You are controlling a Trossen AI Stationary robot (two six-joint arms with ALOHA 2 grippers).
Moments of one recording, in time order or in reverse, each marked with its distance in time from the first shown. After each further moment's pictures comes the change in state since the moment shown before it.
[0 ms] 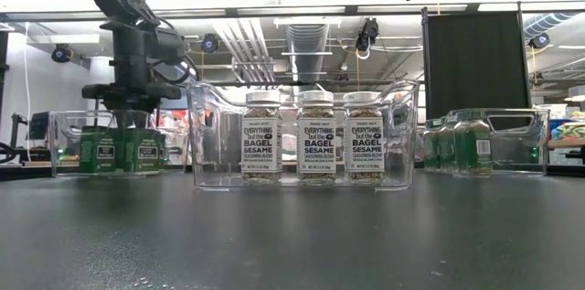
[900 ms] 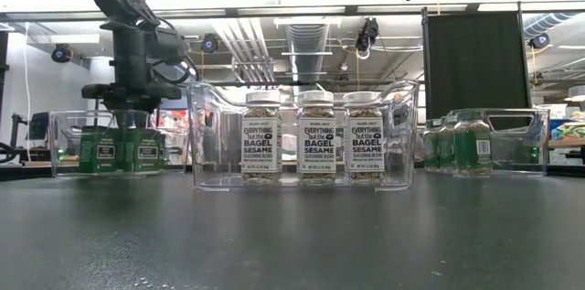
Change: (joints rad) left arm 0.000 0.000 0.000 0.004 -0.003 -0.011; right arm 0.000 0.000 0.000 0.000 0.000 0.000
